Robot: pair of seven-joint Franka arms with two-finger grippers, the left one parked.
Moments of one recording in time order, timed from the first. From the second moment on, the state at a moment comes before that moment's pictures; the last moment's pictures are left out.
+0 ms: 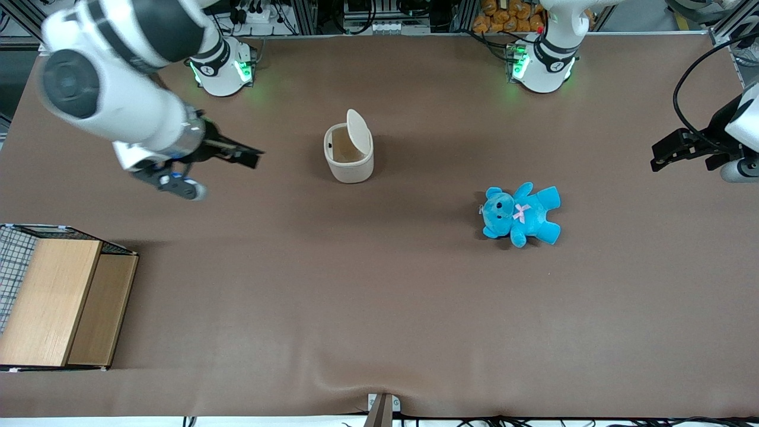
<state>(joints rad) 0.27 0.17 0.03 -1.51 0.19 1.45 0.66</state>
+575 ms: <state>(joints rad) 0.02 0.16 0.03 -1.47 0.12 1.38 0.28</state>
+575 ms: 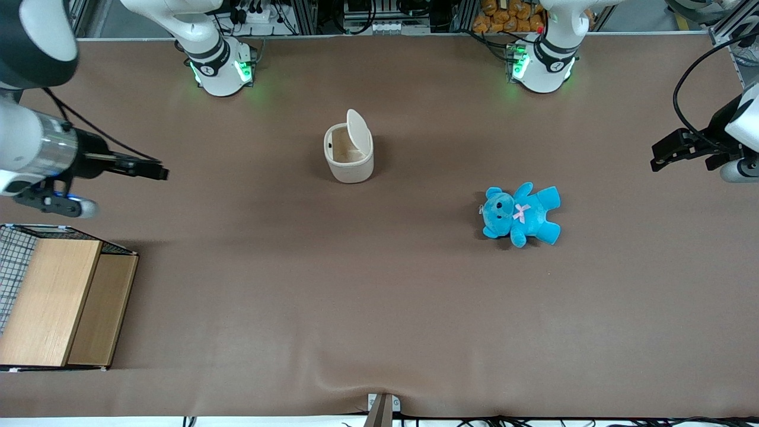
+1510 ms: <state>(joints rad) -0.02 -0.03 0.03 -1.54 0.04 1.37 0.18</state>
